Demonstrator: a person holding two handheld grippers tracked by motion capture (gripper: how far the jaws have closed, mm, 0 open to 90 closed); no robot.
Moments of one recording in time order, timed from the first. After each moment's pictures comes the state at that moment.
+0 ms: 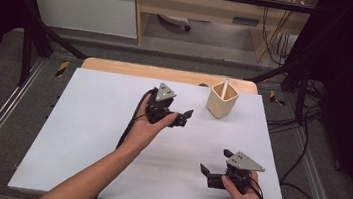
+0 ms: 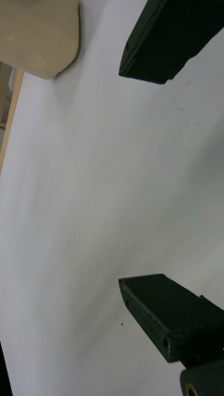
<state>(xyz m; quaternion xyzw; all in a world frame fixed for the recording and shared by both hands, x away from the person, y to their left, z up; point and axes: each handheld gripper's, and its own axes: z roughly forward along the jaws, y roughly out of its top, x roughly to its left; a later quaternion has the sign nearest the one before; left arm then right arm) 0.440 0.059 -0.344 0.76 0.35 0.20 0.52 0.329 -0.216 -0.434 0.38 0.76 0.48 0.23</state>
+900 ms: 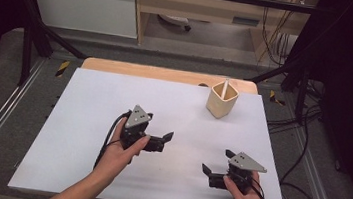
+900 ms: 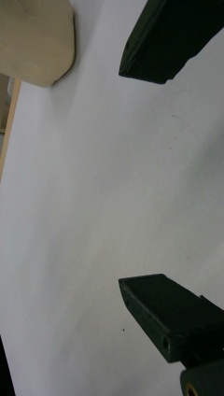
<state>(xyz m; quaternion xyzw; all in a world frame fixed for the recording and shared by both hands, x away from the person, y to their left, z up) 0.378 0.108 -0.365 0.75 0.36 0.18 0.53 0.329 -0.220 -0.435 0.39 0.75 0.48 0.23</state>
